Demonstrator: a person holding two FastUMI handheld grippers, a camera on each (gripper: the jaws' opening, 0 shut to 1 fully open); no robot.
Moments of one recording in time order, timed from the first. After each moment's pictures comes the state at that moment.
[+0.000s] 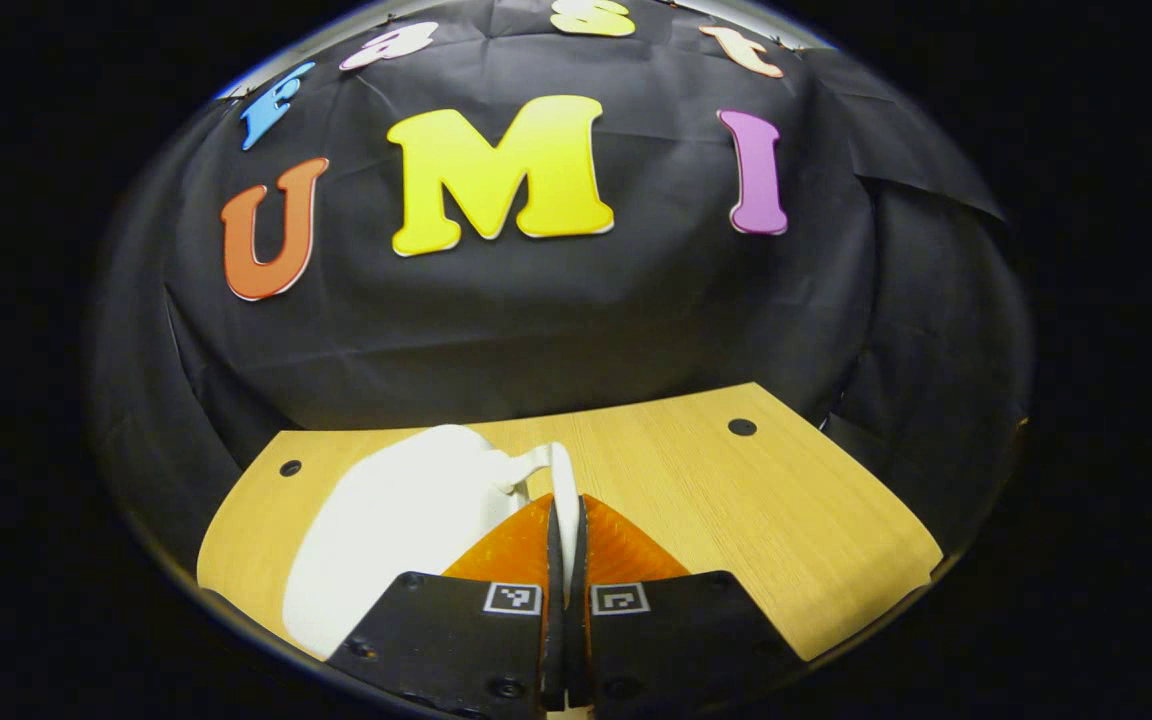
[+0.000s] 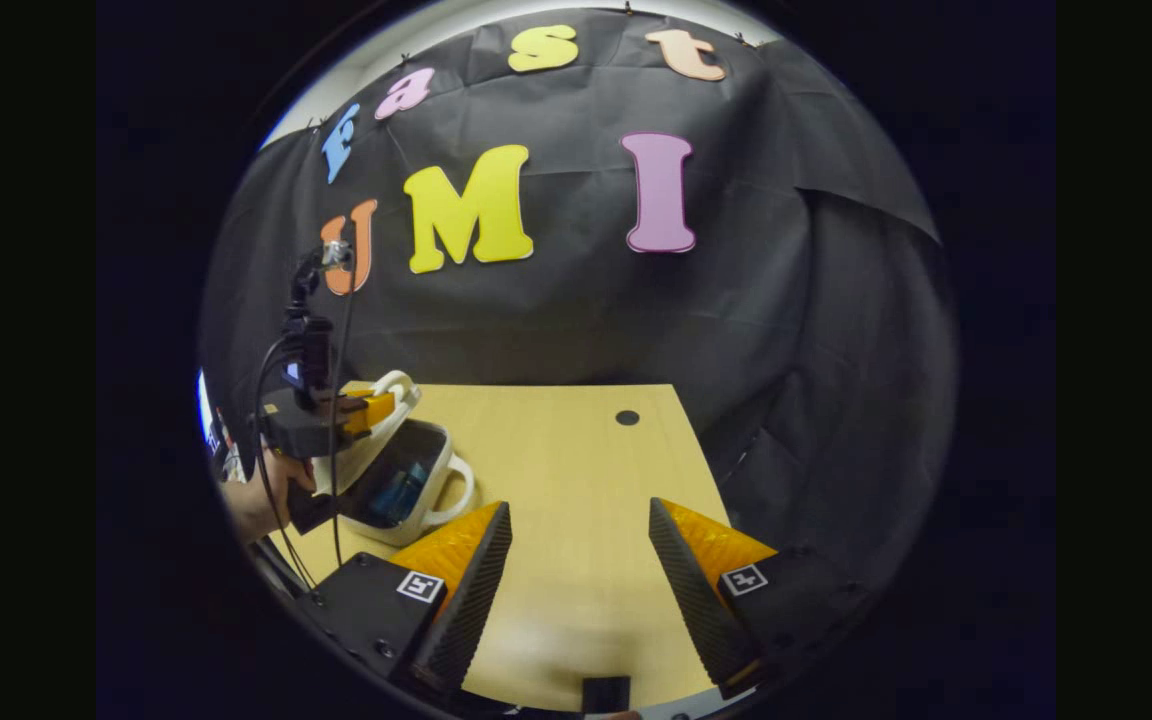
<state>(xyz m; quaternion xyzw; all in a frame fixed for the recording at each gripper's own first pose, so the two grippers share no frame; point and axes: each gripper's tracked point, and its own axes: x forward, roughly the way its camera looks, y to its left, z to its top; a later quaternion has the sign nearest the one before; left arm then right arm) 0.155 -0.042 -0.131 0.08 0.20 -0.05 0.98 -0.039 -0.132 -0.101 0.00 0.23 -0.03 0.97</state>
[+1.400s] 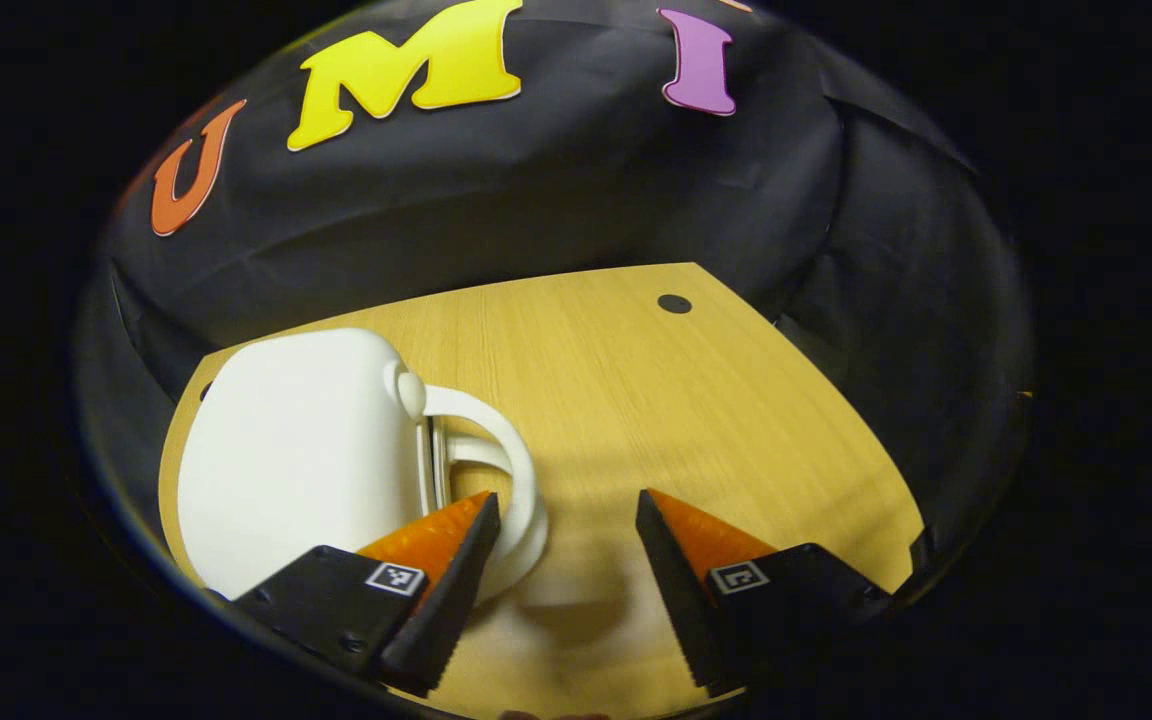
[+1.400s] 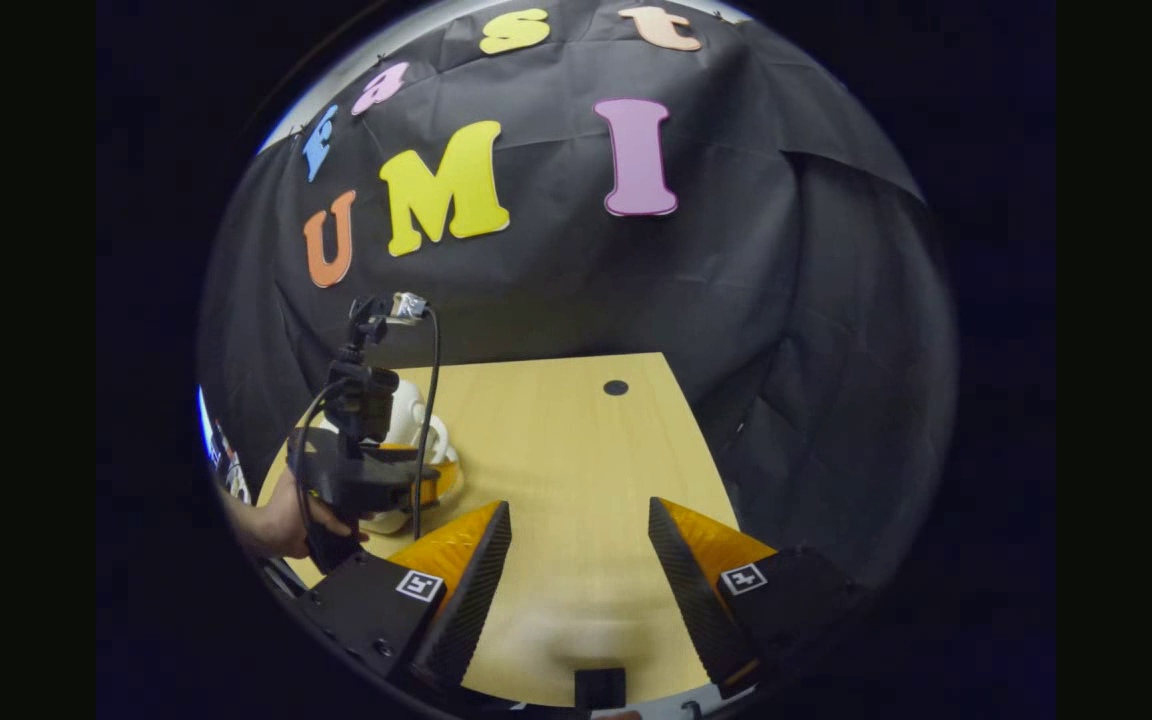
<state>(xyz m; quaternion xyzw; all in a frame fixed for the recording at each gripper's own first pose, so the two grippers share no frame) 0.110 -0.117 -0.217 0.06 0.35 -0.11 0.93 -0.029 -0.134 -0.121 0.04 0.26 -0.03 0.96</state>
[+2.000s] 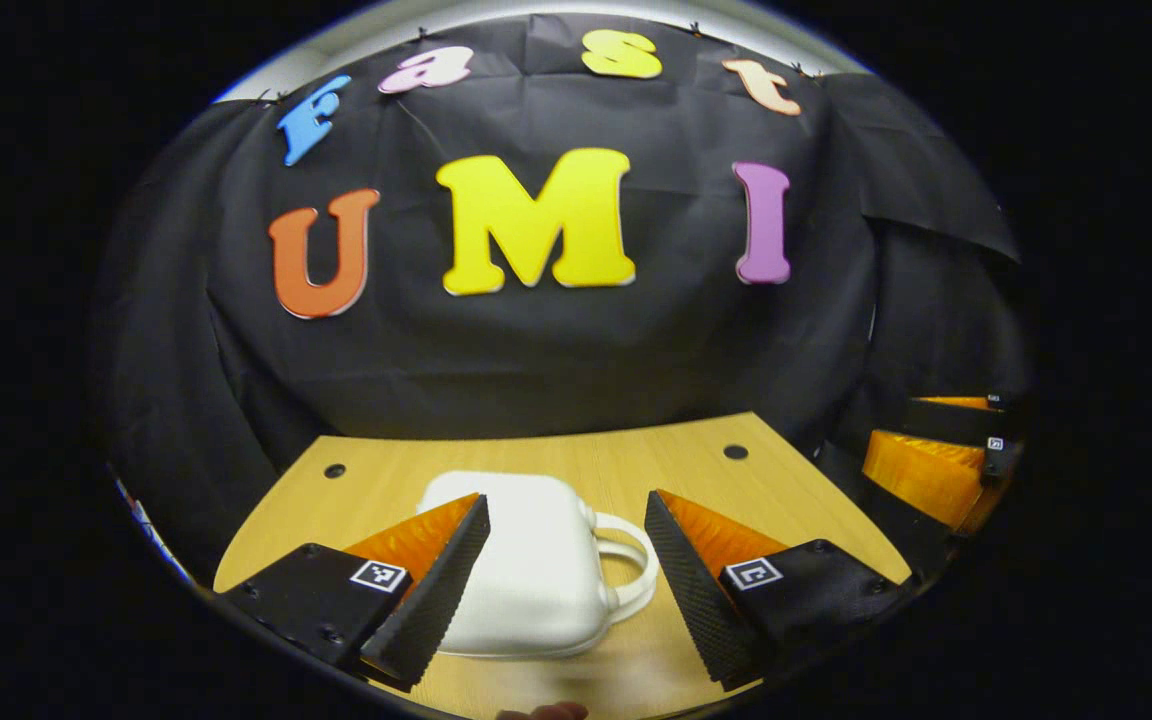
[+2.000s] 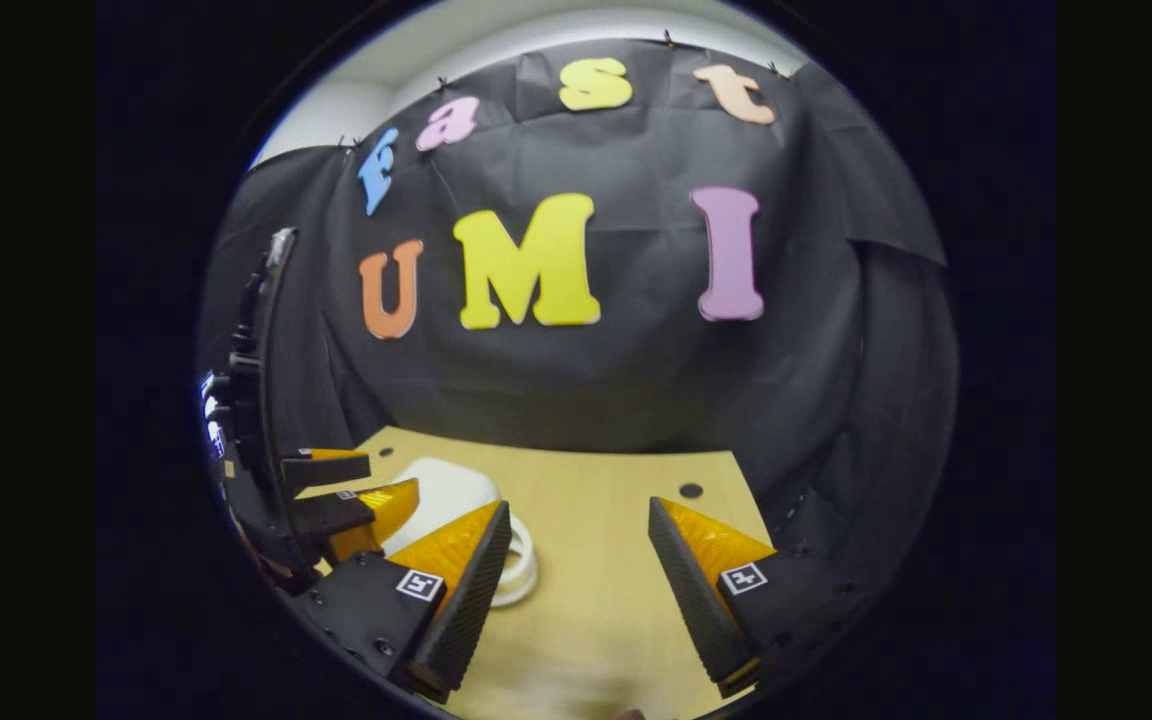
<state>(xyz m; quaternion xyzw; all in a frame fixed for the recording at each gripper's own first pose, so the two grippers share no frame) 0.080 -0.007 -0.017 0.04 0.12 0.00 0.99 0.043 -0.022 -0.012 0.00 0.11 0.05 0.99</state>
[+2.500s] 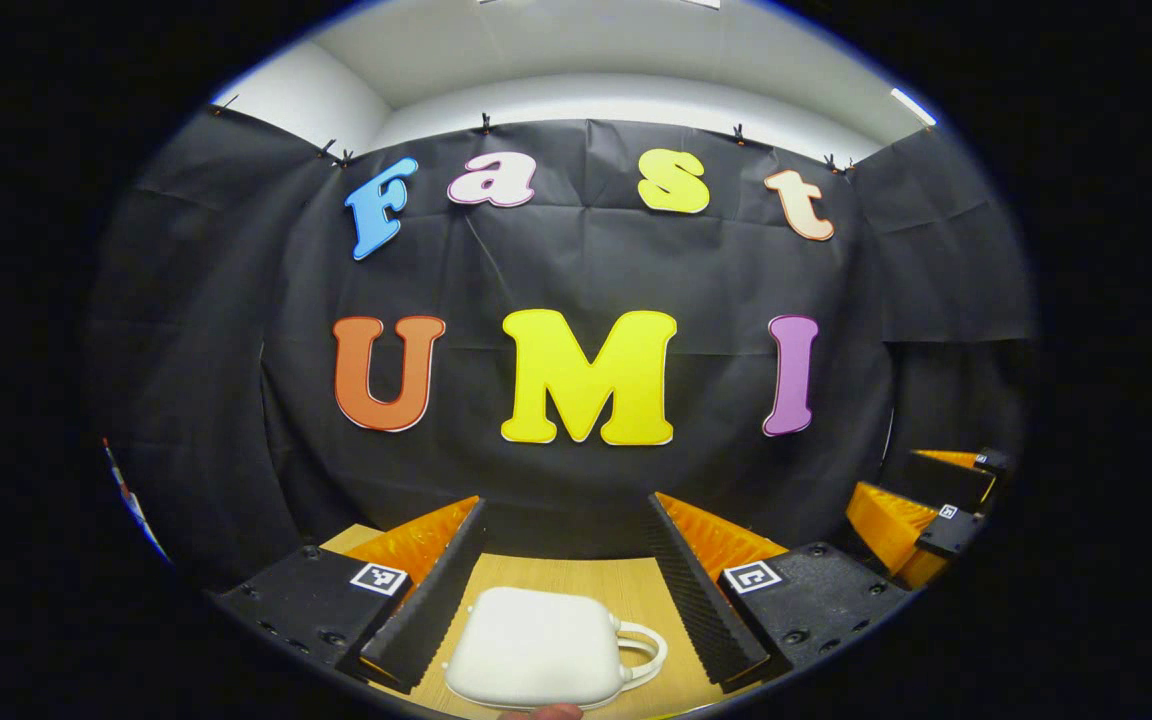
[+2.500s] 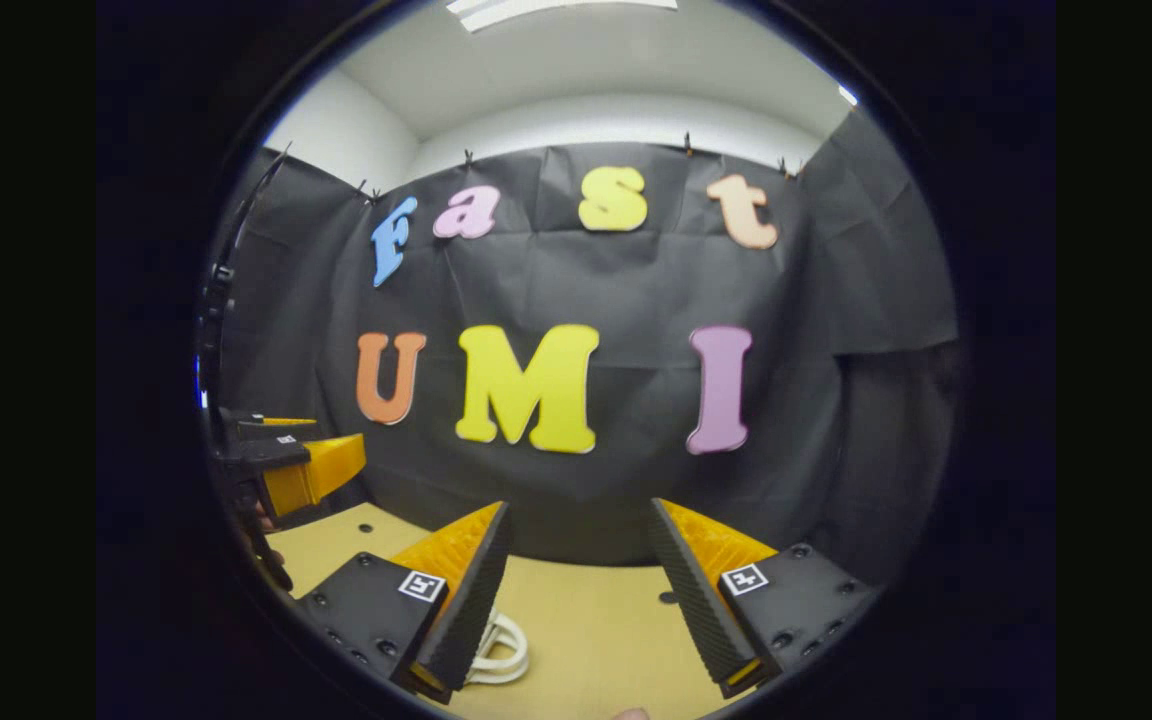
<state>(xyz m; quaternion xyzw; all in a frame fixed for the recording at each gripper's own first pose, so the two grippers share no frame) 0.067 0.014 0.099 0.01 -0.04 0.02 1.00 0.032 -0.016 0.085 -0.05 -0.07 -0.02 1.00</state>
